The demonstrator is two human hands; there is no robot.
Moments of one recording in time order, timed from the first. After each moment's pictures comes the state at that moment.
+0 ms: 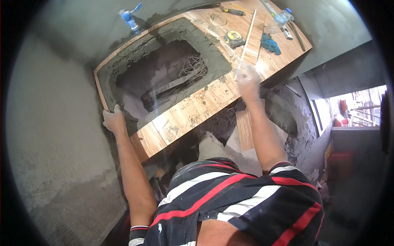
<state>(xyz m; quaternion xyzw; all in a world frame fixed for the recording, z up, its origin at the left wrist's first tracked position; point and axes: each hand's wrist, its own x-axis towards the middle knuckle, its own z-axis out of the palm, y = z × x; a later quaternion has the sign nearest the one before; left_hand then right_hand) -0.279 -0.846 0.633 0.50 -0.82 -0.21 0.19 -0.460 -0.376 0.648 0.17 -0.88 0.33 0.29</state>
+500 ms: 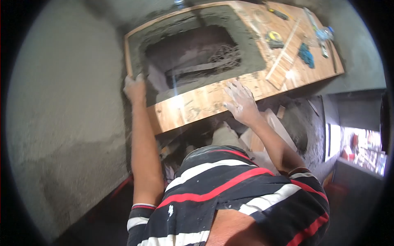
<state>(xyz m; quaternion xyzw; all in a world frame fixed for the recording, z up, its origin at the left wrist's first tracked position) -0.270 -0.863 0.615 0.47 -0.80 -0.28 0.24 -0.358 -0.439 0.635 0.43 -0.84 0.33 0.05</state>
